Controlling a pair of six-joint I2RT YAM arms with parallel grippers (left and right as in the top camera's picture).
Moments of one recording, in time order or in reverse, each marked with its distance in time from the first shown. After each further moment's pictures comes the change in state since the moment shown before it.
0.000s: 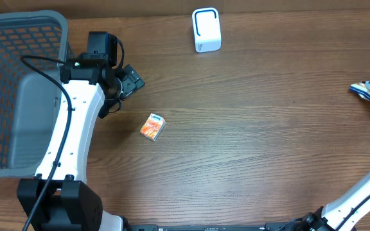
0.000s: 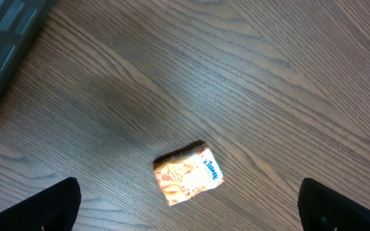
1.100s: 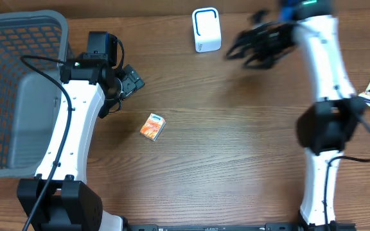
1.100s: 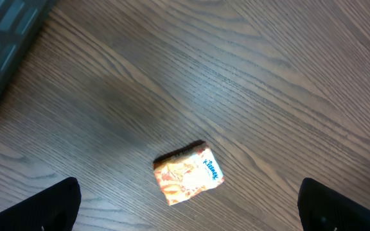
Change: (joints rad) left arm 0.000 0.000 0.000 0.000 0.000 0.000; right arm 0.879 0.000 0.305 -0.597 -0.624 -0.336
